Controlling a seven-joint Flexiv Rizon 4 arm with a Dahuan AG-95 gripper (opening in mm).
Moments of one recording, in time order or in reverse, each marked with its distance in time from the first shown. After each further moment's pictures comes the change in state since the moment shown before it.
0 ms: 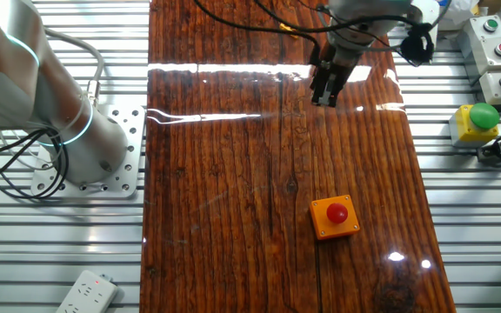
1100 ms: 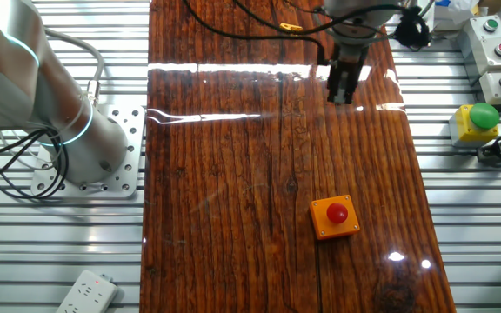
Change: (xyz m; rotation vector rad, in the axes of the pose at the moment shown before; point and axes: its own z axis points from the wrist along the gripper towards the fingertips) arm -0.027 0.007 0.001 -0.030 -0.107 -0.049
